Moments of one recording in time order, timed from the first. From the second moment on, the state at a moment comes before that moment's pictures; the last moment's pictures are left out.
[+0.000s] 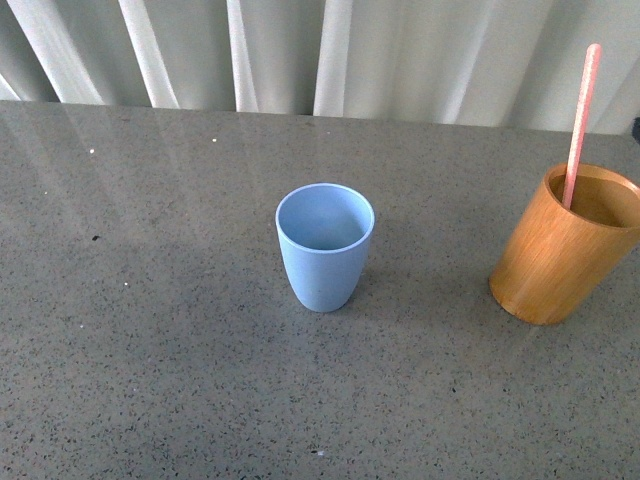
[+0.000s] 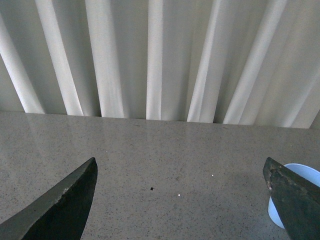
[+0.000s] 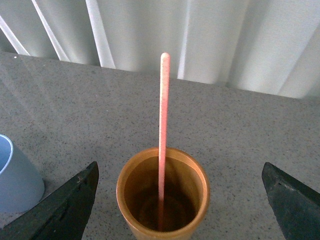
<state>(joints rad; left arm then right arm) 0.00 0.00 0.02 0.00 0.00 0.00 0.02 1.43 0.36 0.74 -0.22 -0.06</state>
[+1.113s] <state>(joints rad) 0.00 0.00 0.02 0.00 0.00 0.00 0.07 1.84 0.66 0.86 -0.13 -0.05</state>
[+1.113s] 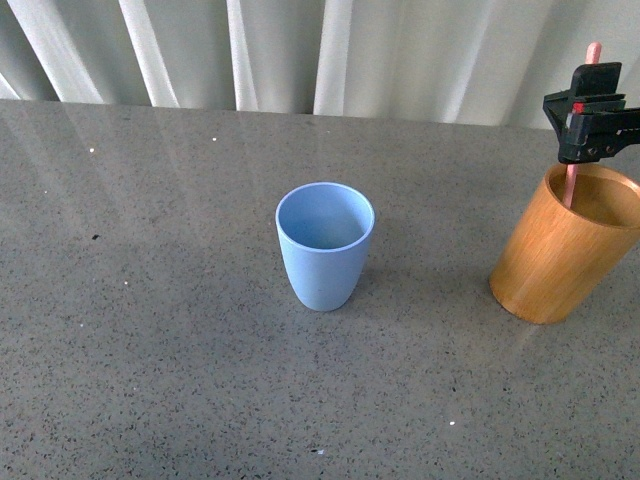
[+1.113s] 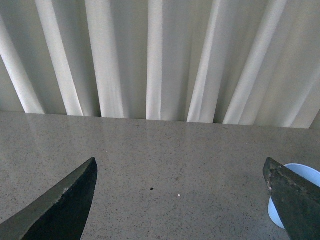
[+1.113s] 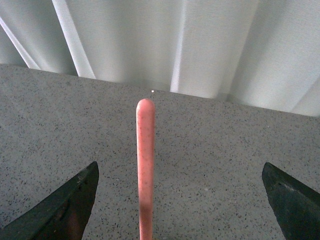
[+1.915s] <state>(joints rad) 0.00 0.00 0.02 0.00 0.00 0.00 0.11 1.84 0.67 0.89 -0.12 -0.05</state>
